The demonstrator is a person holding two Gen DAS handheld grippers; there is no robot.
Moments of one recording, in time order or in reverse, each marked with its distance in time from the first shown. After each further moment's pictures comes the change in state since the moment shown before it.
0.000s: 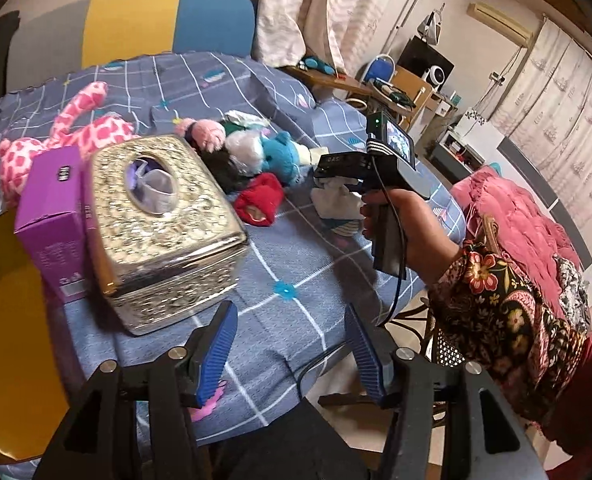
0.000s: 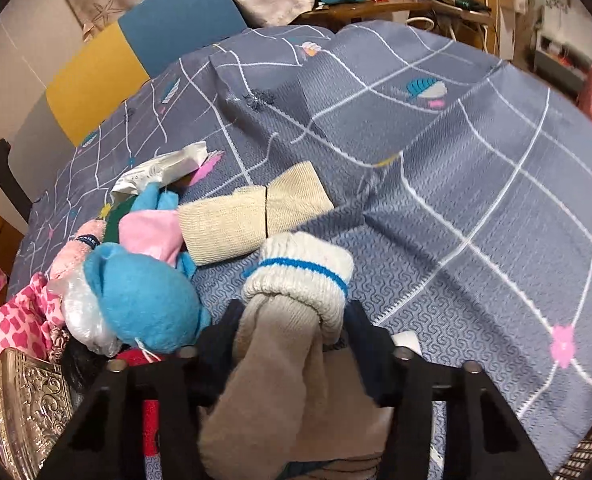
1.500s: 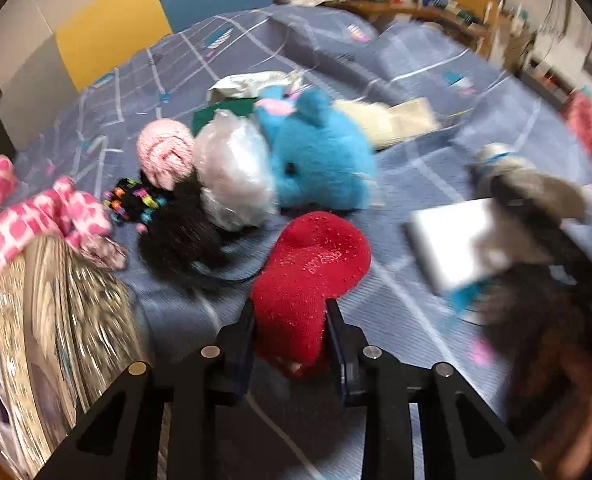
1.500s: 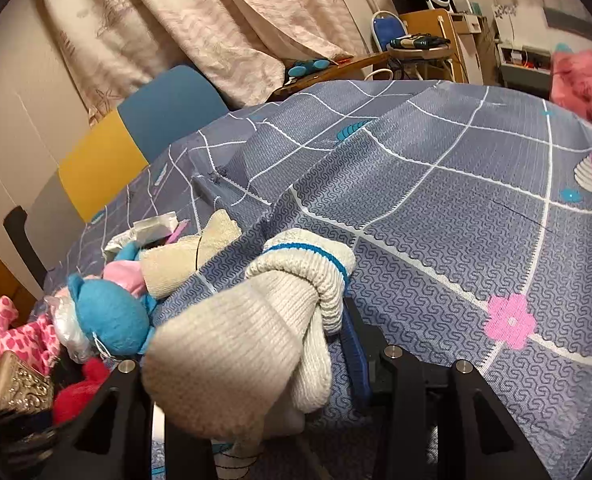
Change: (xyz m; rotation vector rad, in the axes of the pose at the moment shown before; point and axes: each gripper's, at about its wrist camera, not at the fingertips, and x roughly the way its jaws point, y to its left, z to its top) left arm 0.206 -0.025 0.103 0.125 0.171 0.387; right arm -0.022 -0.070 -0.042 0.105 -0.318 0.048
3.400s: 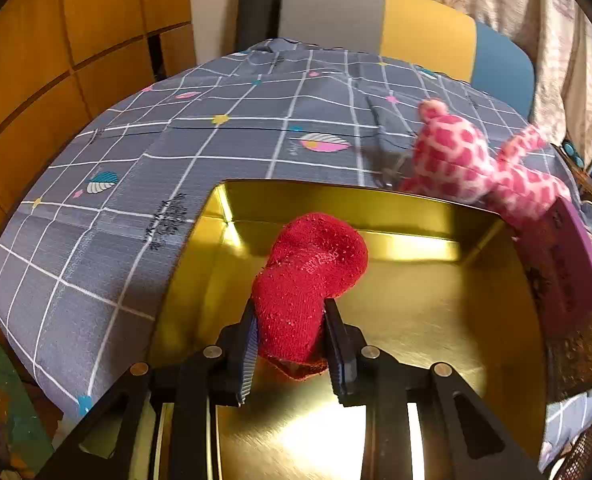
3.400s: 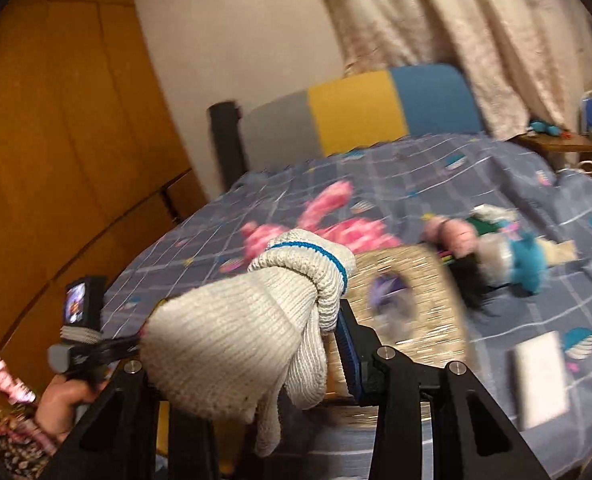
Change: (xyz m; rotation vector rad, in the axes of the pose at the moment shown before) left arm -0.097 0.406 -0.232 -0.663 -0.111 0.260; right arm -0.195 0.318 -0.141 -0.499 0.089 0.532
